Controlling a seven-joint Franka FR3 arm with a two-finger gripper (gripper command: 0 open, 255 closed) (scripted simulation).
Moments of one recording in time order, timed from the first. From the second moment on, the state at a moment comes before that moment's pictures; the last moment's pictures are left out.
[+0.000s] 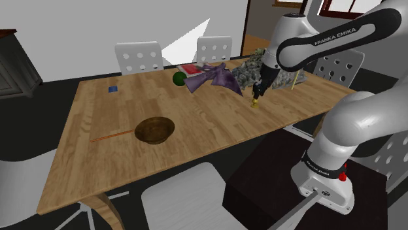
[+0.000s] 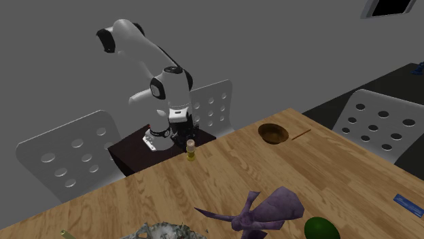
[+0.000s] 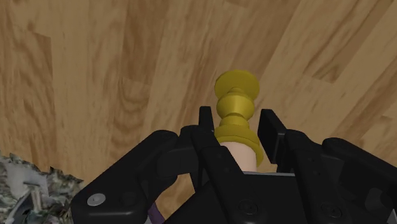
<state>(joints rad) -0.13 -0.77 -0.13 -2.90 -0.18 2.32 0.02</state>
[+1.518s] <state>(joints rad) 0.01 -0.59 0.12 -2.61 -0.05 2.19 0.28</state>
